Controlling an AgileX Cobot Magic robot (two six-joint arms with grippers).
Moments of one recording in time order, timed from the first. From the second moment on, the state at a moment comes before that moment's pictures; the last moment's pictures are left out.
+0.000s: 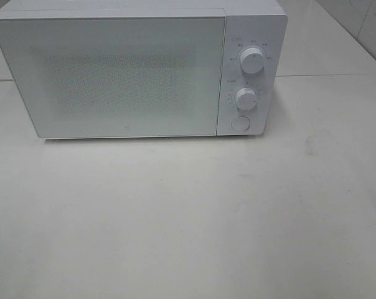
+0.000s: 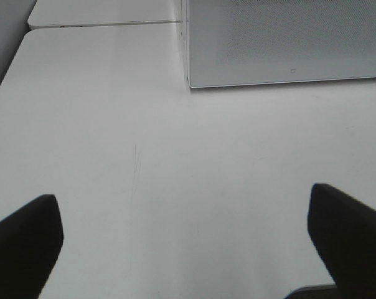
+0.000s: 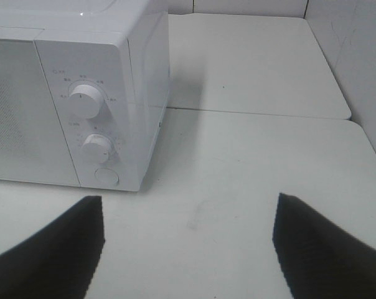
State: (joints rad) left arm 0.07 0.00 -0.52 -0.14 1.09 0.14; right arm 0.11 0.51 -0.49 -0.03 0.32 0.02
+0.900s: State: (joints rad) left arm 0.07 0.00 -0.52 -0.14 1.09 0.14; right arm 0.11 1.12 -0.48 -0.03 -0.47 0.02
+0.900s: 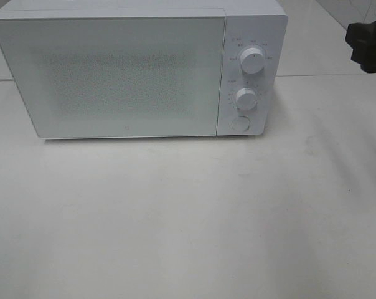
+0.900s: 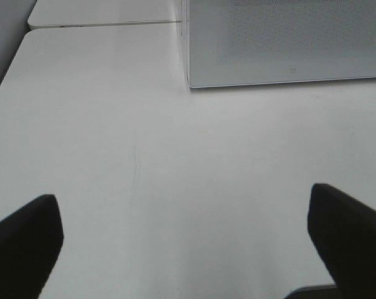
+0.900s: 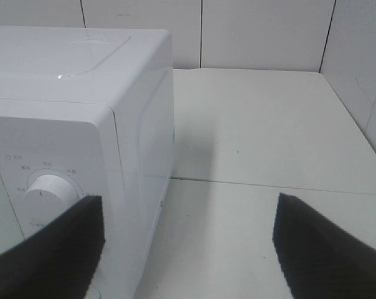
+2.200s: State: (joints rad) left arm 0.07 0.00 -0.52 -0.14 1.09 0.14; right arm 0.73 1.71 -0.36 0.70 -1.21 -0.24
